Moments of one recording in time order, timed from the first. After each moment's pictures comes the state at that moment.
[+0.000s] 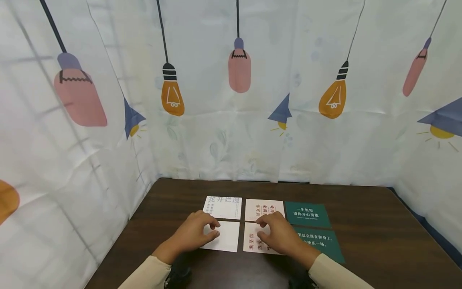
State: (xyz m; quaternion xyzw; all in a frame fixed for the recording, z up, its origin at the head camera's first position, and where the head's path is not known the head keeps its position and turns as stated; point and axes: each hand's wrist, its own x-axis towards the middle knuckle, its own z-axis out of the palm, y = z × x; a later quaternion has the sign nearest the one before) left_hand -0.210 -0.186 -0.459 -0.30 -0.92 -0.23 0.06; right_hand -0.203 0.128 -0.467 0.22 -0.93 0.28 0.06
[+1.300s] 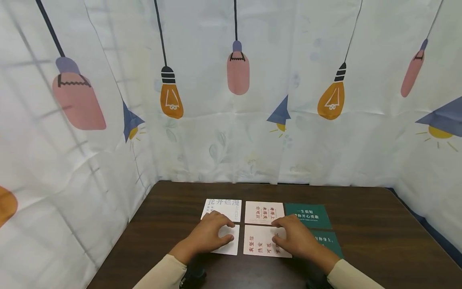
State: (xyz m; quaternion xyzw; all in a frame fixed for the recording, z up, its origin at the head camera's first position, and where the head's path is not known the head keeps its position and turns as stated) left_hand -0.219 -0.144 -0.467 -0.33 -0.92 -0.20 0.09; right_hand -0.200 0.170 -0.466 0.19 -0.94 0.27 0.05
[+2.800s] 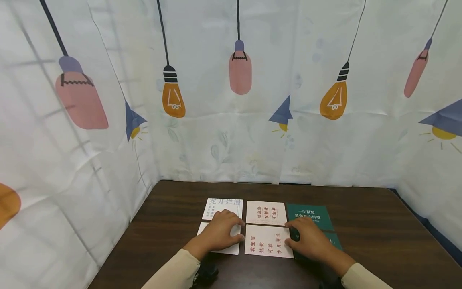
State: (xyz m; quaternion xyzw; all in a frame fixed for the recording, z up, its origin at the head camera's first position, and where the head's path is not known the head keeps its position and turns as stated) left_hand -0.227 -0.114 -0.468 -0.32 -0.93 -0.15 0.06; right_hand -0.199 0.203 -0.473 0.15 -0.96 0.23 0.02
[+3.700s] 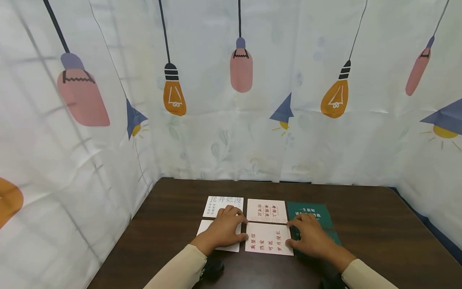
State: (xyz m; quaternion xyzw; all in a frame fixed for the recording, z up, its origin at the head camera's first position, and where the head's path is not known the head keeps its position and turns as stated) left_hand -0.229 -0.102 -0.471 -0.30 -0.94 -0.12 0.05; right_hand -0.199 0.209 -0.475 0.17 -0.97 0.19 0.02
